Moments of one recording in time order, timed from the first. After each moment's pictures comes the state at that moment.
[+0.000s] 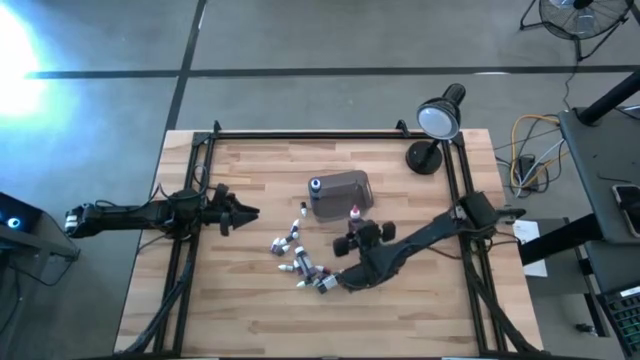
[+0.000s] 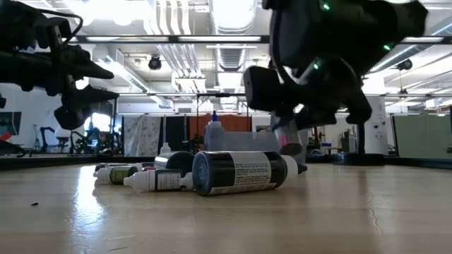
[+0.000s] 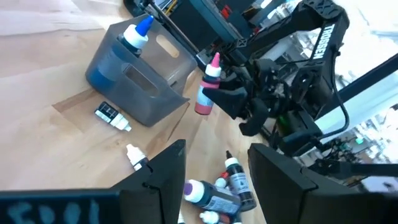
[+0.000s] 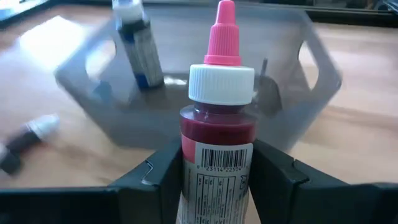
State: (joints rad) left arm 0.08 0.22 0.01 0.01 0.02 -0.79; right arm 0.39 2.06 1.25 -0.81 1.12 1.75
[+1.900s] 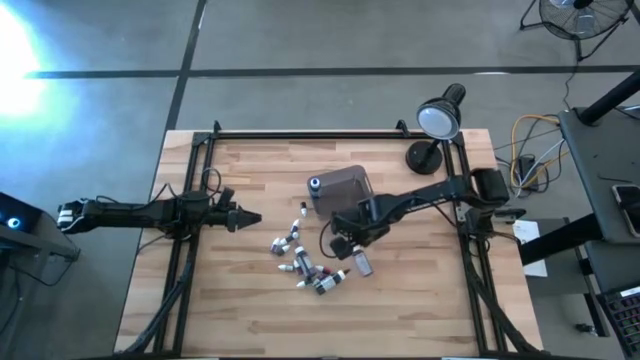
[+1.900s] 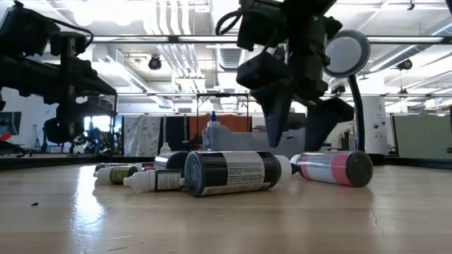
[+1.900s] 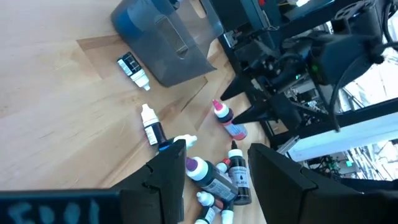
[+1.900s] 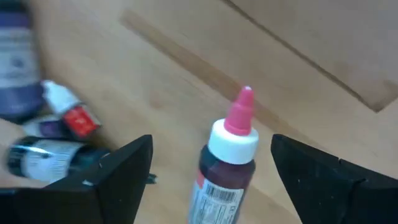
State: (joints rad) left arm 0.08 0.37 0.01 0.05 0.03 -1.05; right arm 0.07 1.88 1.25 -0.71 -0.16 1.12
